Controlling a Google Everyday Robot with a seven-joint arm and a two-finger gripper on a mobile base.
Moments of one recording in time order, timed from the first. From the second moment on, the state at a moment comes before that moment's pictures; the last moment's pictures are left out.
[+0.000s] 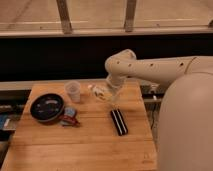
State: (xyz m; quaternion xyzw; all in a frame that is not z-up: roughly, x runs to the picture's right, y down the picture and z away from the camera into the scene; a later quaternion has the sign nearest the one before) arm 0.033 0.021 0.781 -0.25 0.04 0.36 0.90
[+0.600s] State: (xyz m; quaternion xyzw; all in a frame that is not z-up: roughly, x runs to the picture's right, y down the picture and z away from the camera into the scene) arm -0.022 -0.021 0.779 -0.22 -0.01 0.32 0.92
